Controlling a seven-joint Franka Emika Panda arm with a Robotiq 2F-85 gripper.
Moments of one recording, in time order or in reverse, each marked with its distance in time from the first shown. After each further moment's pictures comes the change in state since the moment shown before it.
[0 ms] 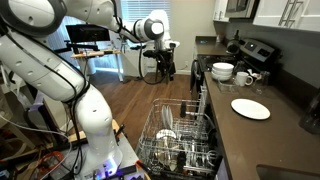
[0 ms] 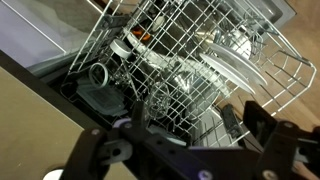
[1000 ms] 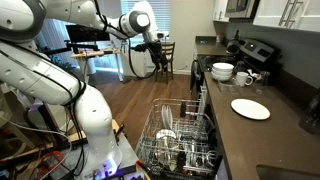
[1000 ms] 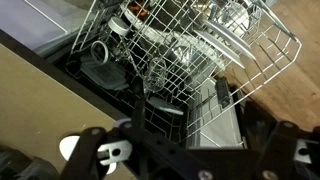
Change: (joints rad) arm -0.005 -0.144 0.111 -0.028 0.003 0.026 0.103
